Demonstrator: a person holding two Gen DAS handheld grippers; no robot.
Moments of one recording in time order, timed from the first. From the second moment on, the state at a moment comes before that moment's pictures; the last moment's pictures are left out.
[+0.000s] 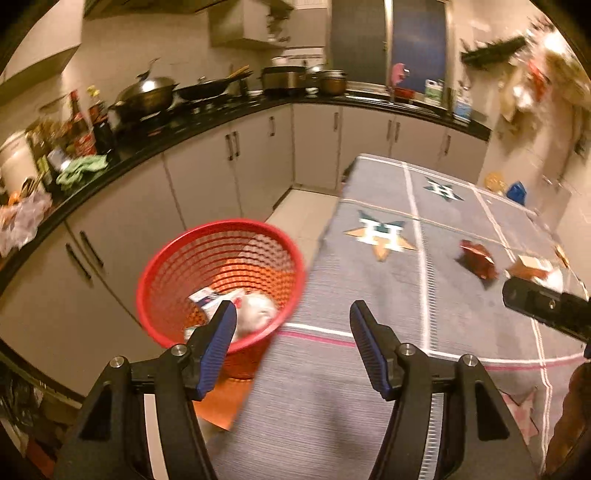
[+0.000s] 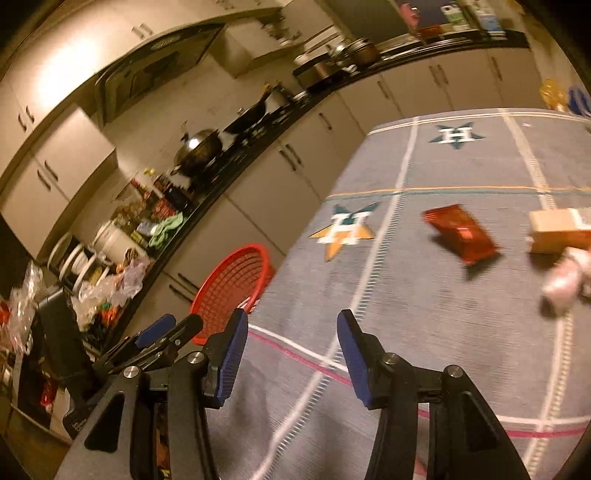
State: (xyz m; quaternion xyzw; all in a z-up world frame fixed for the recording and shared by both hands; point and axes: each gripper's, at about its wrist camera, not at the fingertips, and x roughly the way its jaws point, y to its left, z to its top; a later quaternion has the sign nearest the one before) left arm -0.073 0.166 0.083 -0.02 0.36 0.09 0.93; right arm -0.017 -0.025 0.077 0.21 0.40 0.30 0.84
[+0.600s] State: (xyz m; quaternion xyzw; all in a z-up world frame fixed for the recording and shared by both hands) left arm -0.054 0.028 0.054 0.06 0.41 -0.03 0.91; right arm -0.040 -0.212 0.082 0.26 0.36 0.16 0.88
